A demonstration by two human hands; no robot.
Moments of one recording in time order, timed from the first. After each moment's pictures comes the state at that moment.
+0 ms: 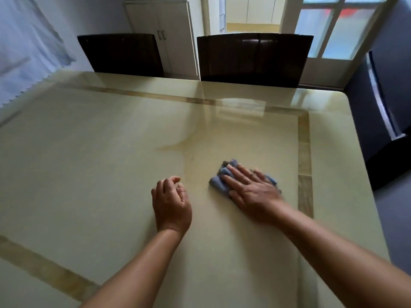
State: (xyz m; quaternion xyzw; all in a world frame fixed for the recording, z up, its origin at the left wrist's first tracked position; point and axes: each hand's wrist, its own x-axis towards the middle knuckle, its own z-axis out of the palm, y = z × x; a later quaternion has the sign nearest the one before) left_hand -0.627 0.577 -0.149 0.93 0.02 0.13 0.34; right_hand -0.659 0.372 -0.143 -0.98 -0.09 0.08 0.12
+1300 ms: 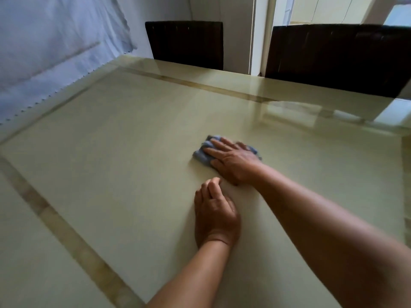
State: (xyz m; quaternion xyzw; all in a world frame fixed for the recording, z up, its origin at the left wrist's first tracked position) left_hand -0.605 0.592 -0.166 0.94 0.05 0.16 0.29; right_hand -0.489 0.500 -0.146 -0.96 -0.23 0.07 0.12
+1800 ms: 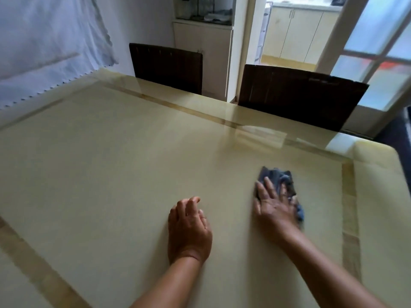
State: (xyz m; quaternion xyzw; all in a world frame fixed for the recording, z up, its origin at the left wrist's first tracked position) left_hand -0.608 0.592 -0.167 0.96 0.04 0.16 0.24; right_hand -0.593 0.410 -0.138 -0.97 0.12 0.09 0.19
